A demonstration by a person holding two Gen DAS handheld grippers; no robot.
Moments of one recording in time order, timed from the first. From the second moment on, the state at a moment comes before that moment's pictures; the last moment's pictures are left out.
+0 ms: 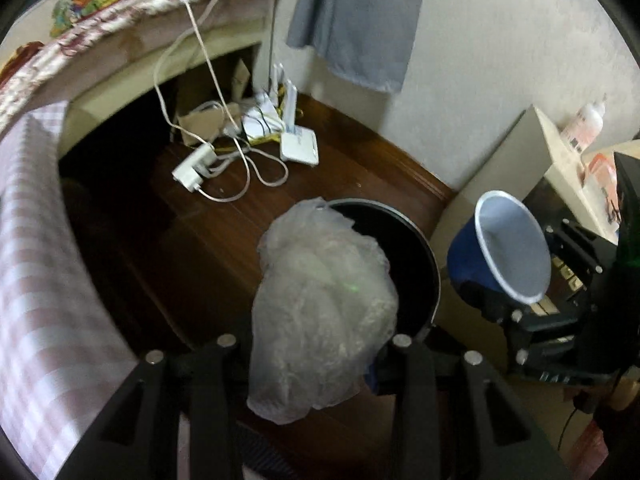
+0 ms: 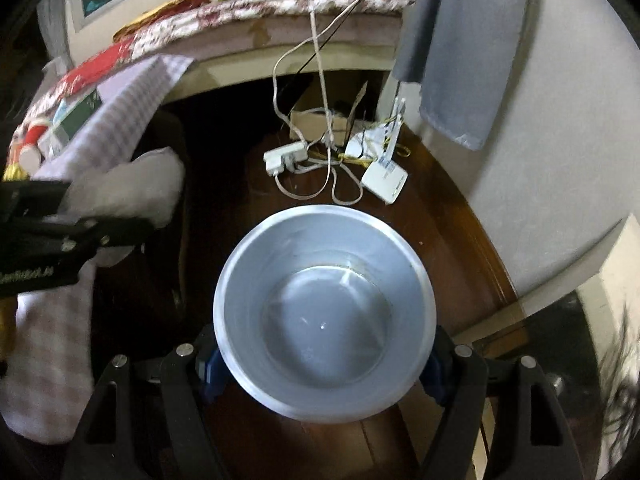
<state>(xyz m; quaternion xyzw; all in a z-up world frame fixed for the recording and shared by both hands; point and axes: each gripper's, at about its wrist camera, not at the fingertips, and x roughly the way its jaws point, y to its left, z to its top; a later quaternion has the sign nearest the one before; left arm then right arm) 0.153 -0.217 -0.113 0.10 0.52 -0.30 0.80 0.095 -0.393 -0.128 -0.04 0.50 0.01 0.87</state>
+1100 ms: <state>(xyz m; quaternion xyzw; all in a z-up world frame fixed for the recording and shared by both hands) 0.125 -0.205 -0.084 0.14 0.50 -0.23 0.83 0.101 -0.394 -0.124 -0.01 0.50 -0.05 0.87</state>
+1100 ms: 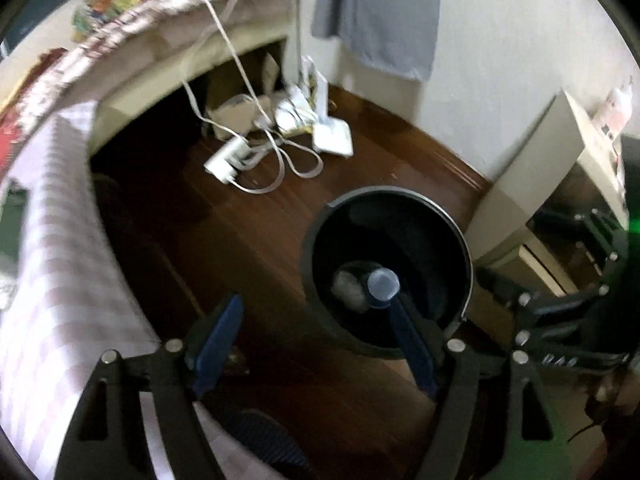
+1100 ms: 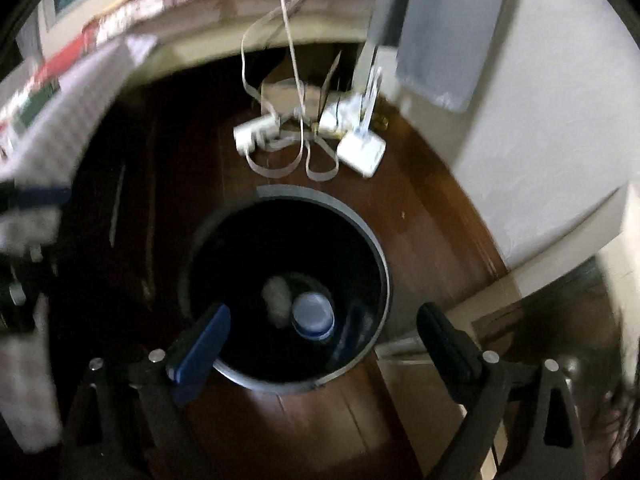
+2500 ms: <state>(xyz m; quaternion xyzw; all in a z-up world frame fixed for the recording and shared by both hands) 0.090 0.116 -0.013 -0.07 0.38 0.04 0.92 0.136 -0.078 0.019 -0.07 0.39 0.18 0.90</state>
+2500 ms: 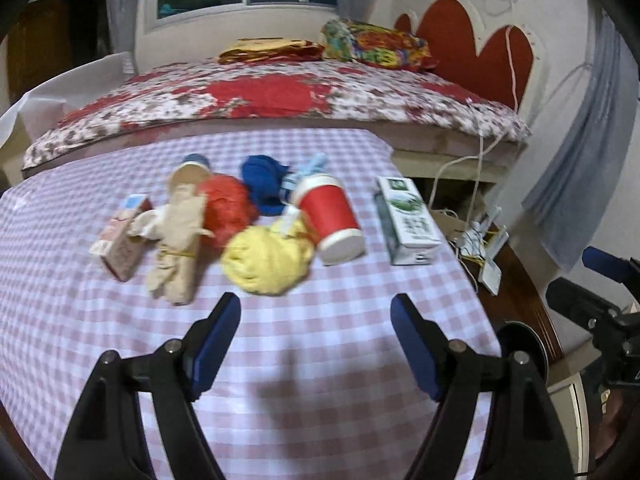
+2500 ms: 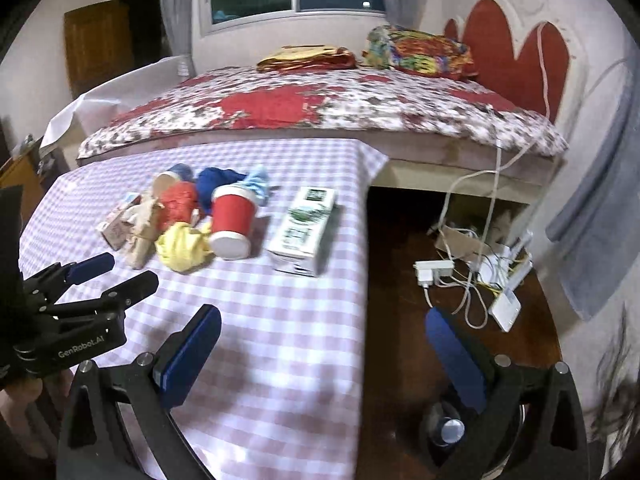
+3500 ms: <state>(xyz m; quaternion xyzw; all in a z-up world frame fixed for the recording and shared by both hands) 0.116 0.239 -0.070 -0.13 0.41 0.12 0.89 0.222 -0.009 -0.021 -0.09 0.43 0.17 0.88</state>
